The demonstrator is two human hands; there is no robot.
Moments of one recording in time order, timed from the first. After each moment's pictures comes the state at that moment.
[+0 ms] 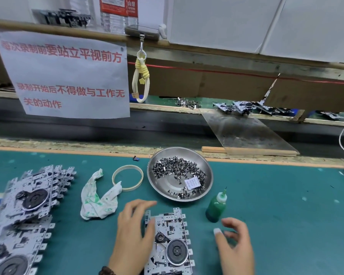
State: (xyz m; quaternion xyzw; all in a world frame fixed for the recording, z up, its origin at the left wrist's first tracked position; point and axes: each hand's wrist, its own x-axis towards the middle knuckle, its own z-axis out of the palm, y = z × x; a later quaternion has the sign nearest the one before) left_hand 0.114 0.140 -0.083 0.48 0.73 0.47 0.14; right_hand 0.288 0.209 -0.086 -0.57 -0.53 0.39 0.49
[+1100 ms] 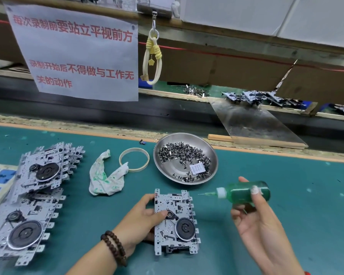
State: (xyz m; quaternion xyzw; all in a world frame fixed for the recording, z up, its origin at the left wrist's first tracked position) left_hand 0.114 0.134 -0.076 0.24 0.58 0.52 0.58; right_hand 0.319 0.223 -0.036 -0.30 -0.33 0.74 0.50
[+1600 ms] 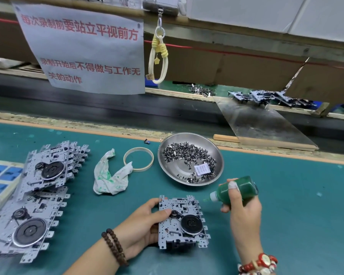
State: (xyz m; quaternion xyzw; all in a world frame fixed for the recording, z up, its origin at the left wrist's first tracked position) left_hand 0.113 0.134 -0.073 0.16 0.51 0.53 0.65; right_hand 0.281 0.238 -0.065 -0.41 -0.55 0.47 0.56
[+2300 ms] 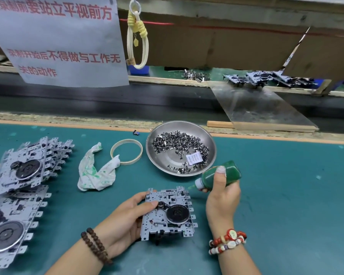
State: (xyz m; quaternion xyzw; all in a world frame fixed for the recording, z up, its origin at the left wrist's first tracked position) left_hand 0.110 0.138 -0.084 0.15 0.49 0.55 0.66; right_hand 0.254 0.252 -0.089 -0.43 -0.50 0.43 0.62
